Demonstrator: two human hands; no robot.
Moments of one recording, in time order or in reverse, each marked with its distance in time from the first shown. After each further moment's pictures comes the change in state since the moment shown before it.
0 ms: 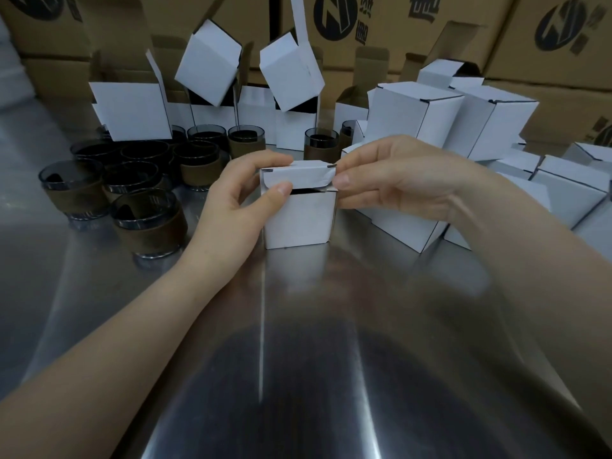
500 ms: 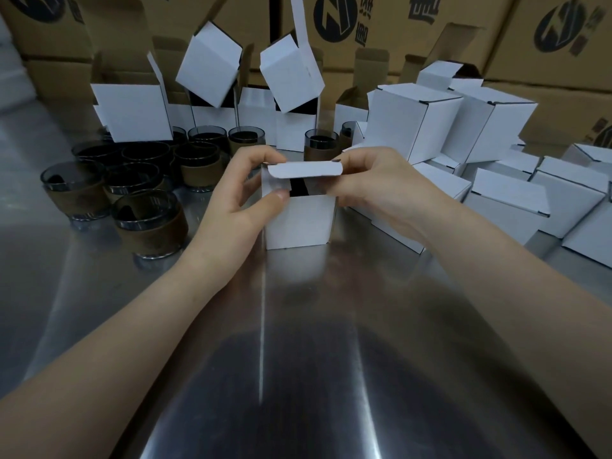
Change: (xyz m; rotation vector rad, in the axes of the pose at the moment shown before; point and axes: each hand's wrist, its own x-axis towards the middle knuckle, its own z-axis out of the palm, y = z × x) left_hand 0.001 0.000 -0.002 0.000 -0.082 0.101; right_hand 0.009 0.013 0.028 -0.139 0.313 -0.130
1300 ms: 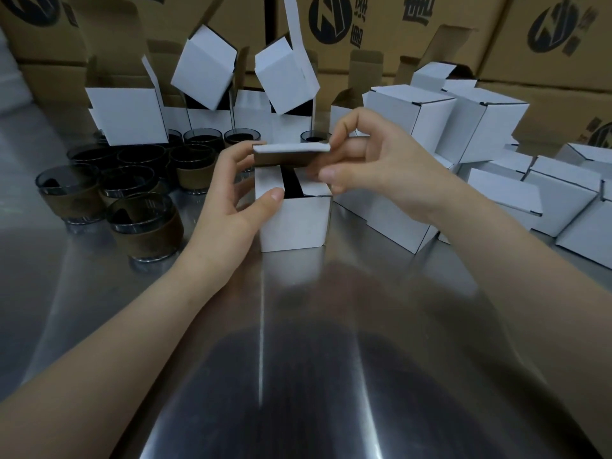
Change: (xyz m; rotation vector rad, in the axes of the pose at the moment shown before) left_hand -0.003 -0.003 0.002 -0.078 0.075 -0.089; right_hand -0.006 -0.013 -0.023 0.005 -0.199 -0.237
